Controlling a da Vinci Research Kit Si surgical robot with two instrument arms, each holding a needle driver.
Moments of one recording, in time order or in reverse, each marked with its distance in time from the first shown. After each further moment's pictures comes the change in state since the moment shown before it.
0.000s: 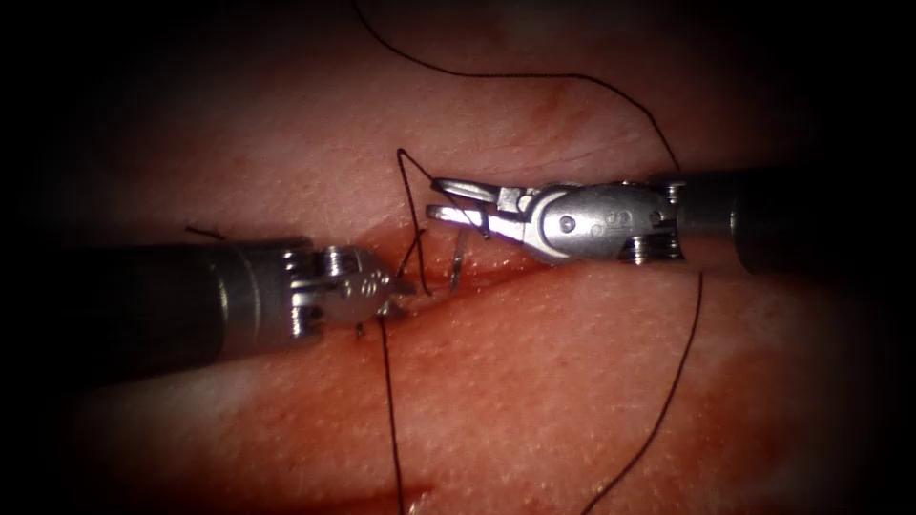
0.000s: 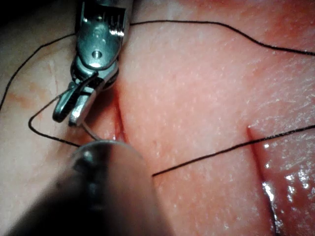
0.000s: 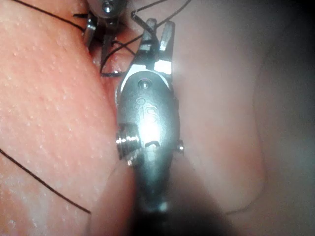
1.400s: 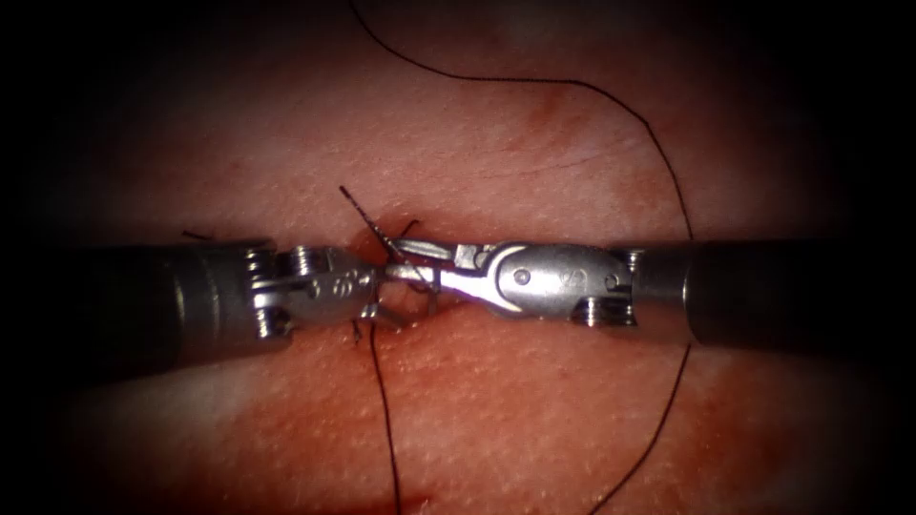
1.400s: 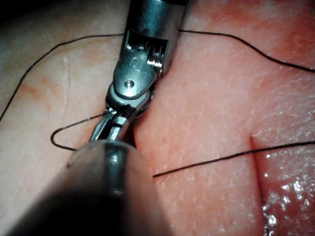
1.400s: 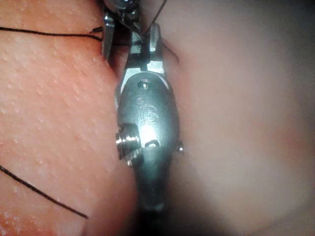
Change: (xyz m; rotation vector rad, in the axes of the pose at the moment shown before) right arm -0.004 -0.007 -0.002 0.222 -0.279 0.170; left arm 0.001 0.001 -0.003 0.084 0.145 -0.069
